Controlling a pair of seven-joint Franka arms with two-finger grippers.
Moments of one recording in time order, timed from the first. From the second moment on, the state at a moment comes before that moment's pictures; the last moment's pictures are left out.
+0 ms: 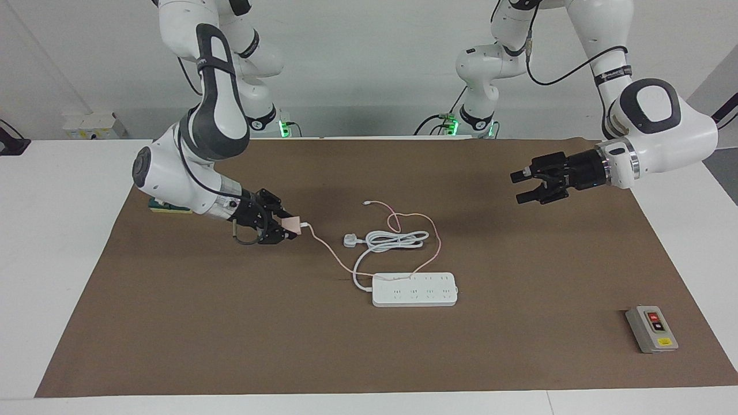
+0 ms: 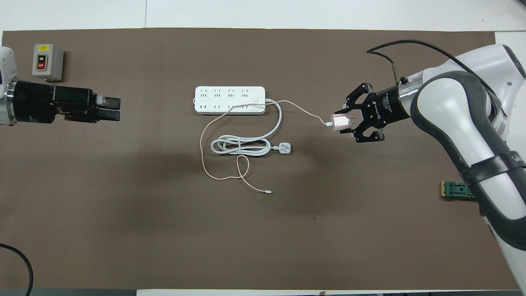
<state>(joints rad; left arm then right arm) 0.09 0.17 0.03 -1.78 -1.10 1.57 0.44 0.06 0.27 0.06 -1.75 0.68 1.89 1.26</state>
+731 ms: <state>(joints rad) 0.05 0.17 0.01 -1.89 -1.29 1.55 0.51 0.33 0.28 0.06 -1.61 0.72 2.01 1.62</state>
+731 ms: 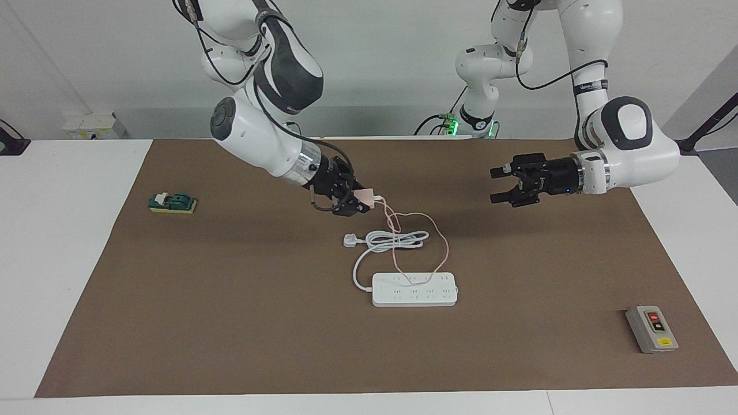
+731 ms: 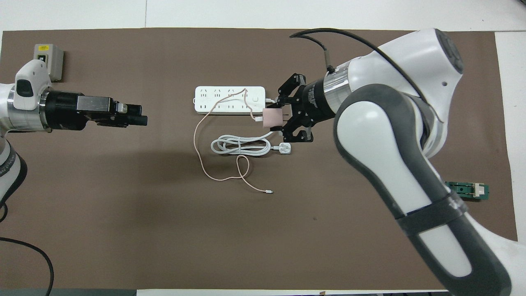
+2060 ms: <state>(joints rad) -0.13 0.18 0.01 -2.06 -1.50 1.56 0.52 0.53 0.30 0.06 -1.61 0.72 2.22 1.81</state>
